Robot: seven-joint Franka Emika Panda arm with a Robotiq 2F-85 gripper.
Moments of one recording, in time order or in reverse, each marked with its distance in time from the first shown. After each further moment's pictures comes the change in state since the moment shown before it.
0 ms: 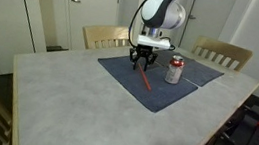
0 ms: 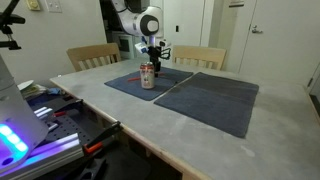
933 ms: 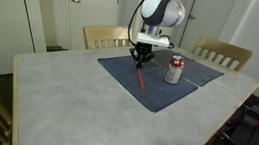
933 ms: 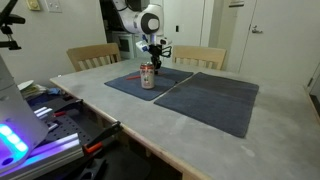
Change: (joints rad) arm 0.001 -0.004 -0.004 0.016 0.000 0.000 0.001
